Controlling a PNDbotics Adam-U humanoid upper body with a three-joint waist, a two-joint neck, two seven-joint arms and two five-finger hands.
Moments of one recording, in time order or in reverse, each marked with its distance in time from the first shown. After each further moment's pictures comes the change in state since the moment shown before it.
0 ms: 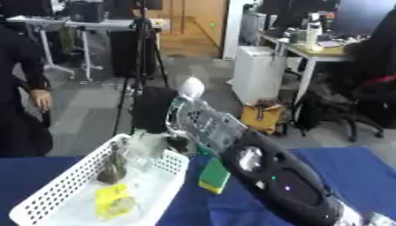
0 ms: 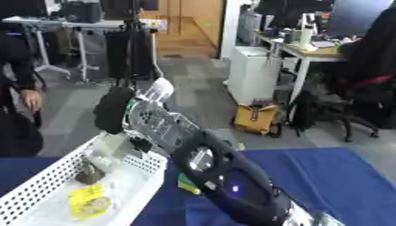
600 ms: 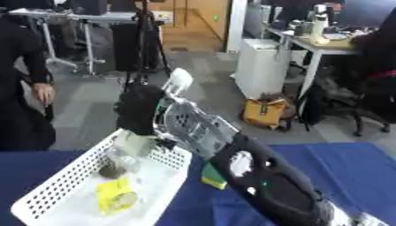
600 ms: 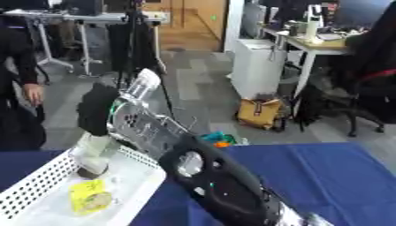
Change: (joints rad) left arm -0.019 -0.016 -0.007 0.000 0.005 -0.005 -0.005; right arm 0.010 0.015 0.007 -0.033 0.086 -0.038 -0.038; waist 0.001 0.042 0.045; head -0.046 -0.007
